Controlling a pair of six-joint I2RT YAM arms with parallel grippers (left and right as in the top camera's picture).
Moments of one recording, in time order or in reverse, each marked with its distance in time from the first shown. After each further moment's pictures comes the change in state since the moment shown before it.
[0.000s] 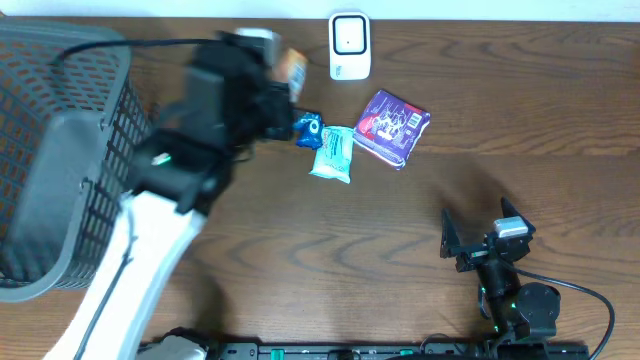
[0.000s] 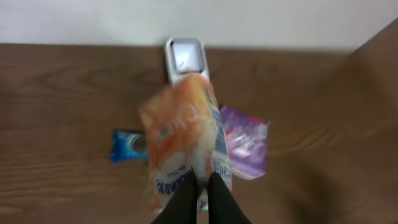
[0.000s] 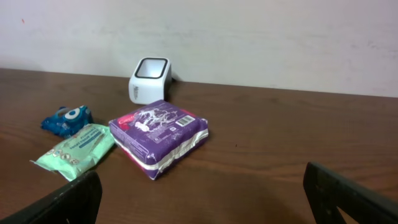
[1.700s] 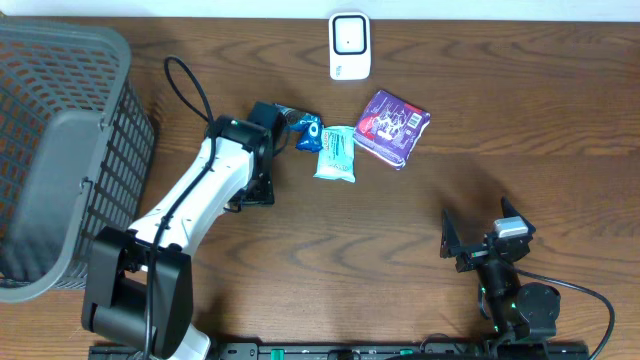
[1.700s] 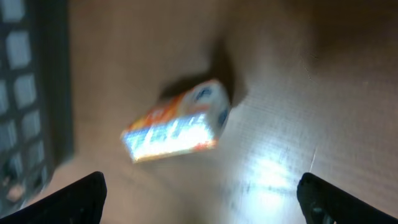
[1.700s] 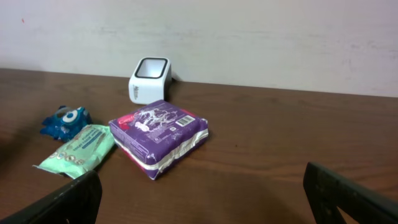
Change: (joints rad) left arm 0.051 0.346 -0.247 -0.416 -0.398 -0.192; right arm 0.000 0.000 0.000 0.000 0.000 0.000
